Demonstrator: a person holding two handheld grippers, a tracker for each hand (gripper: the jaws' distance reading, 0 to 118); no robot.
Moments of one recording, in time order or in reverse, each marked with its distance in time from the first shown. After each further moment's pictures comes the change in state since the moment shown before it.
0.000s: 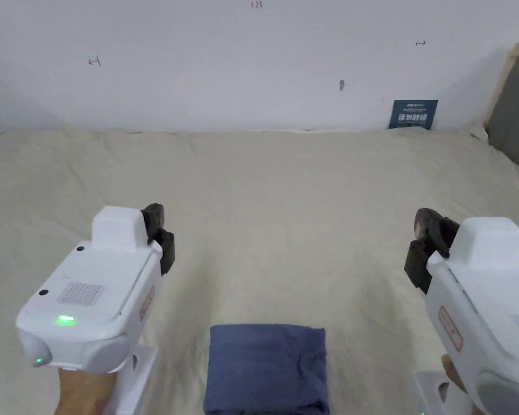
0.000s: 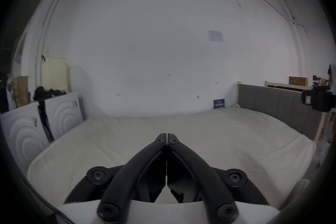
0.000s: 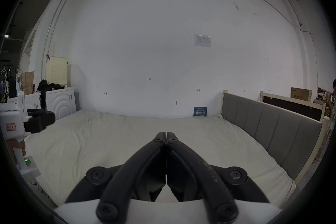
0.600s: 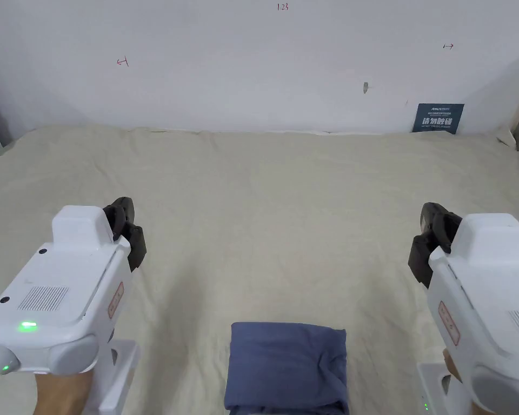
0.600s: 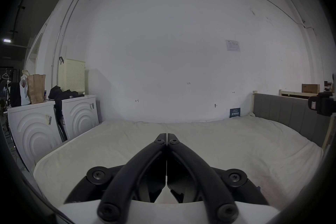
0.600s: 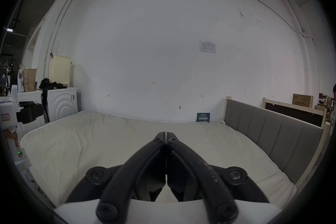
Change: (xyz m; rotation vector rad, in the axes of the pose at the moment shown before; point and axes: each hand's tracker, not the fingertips) left arm -0.044 -0.004 0.018 0.040 0.091 0.059; right arm -0.020 0.001 -0.007 0.025 0.016 0.033
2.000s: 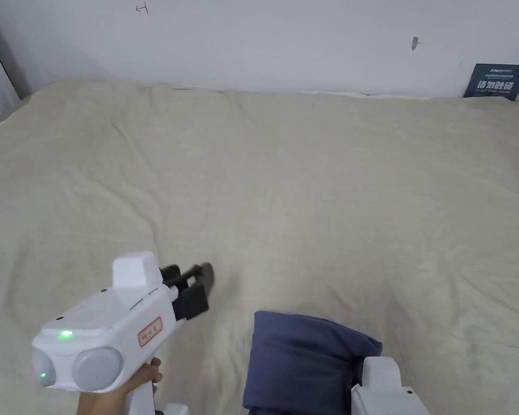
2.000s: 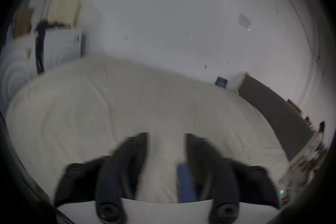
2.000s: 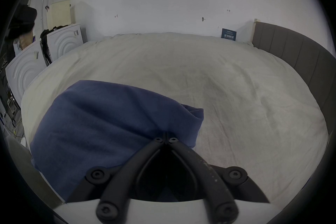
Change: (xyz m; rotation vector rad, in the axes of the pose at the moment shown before) left arm 0.007 -0.099 -0.060 -0.563 -0.208 0.352; right arm -0.074 -0.275 -0.092 -0.602 0.139 0.012
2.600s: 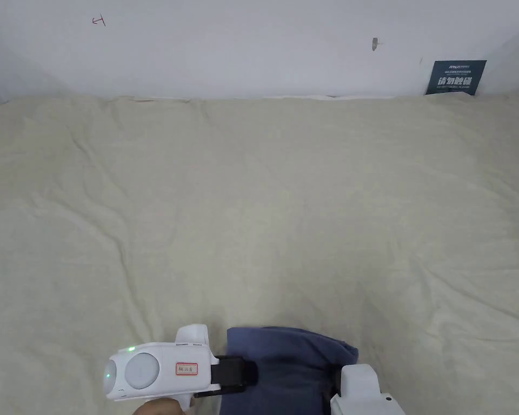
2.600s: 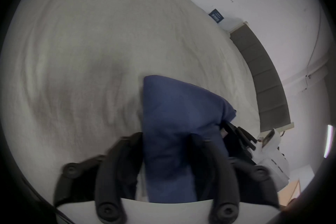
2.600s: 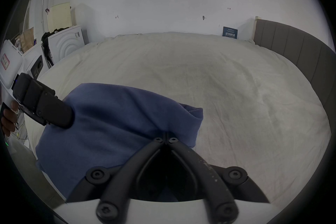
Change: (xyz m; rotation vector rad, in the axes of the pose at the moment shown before) left arm -0.002 -0.076 -0.125 -0.563 -0.243 0.123; right arm 0.007 0.001 0.001 -0.007 0.030 -0.028
